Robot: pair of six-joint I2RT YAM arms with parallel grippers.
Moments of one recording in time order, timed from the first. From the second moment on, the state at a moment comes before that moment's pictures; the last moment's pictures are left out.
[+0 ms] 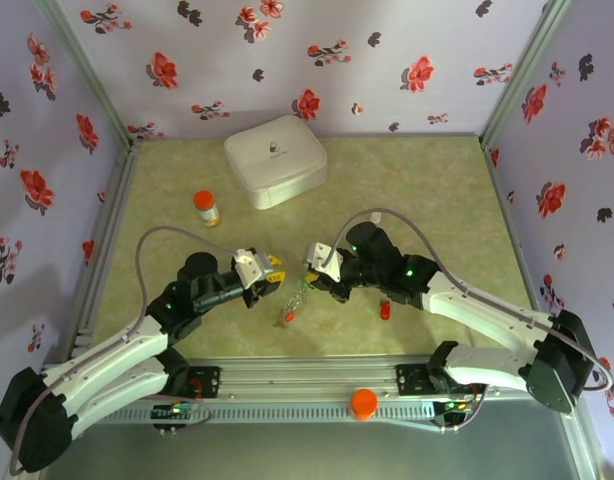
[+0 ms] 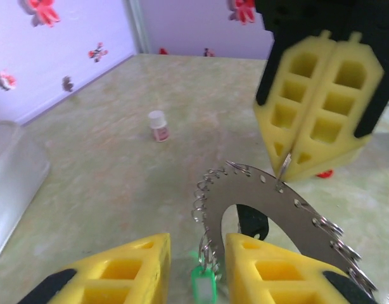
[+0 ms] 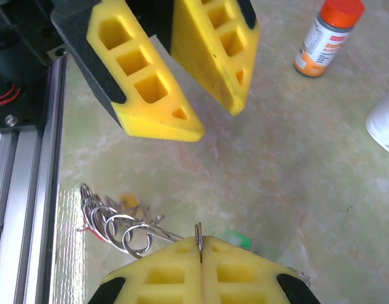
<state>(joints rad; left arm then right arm) -0.75 0.81 0.37 0.19 0.37 0.25 0.88 1.13 0.81 -0.31 -0.40 -0.43</state>
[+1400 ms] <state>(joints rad) -0.79 0.96 0.37 0.26 0.54 0.36 0.97 1.19 0.83 -0.29 -0.33 -0.54</state>
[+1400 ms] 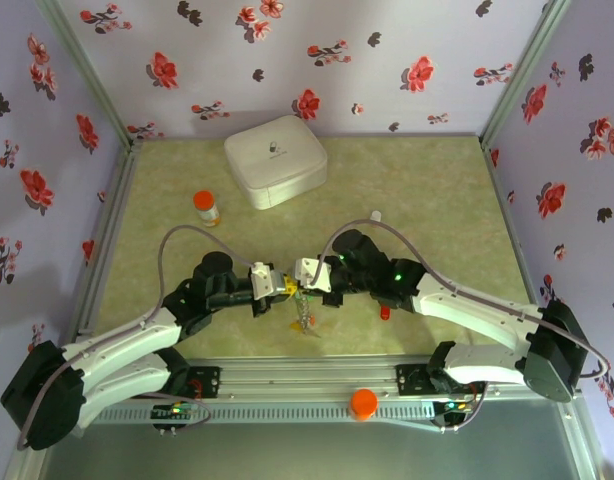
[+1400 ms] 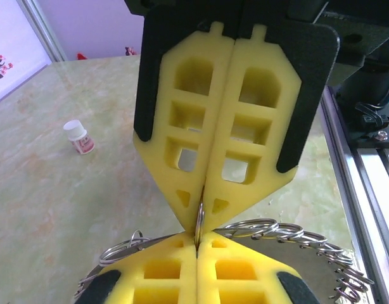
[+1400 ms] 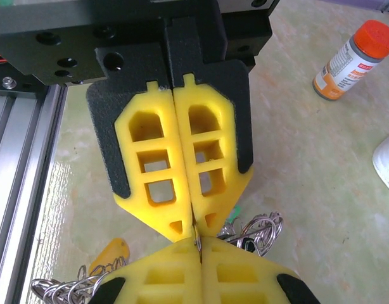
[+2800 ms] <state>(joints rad) -0.80 0.96 0.34 0.37 0.53 0.36 0.94 1.08 0.64 -0.06 -0.37 -0.42</state>
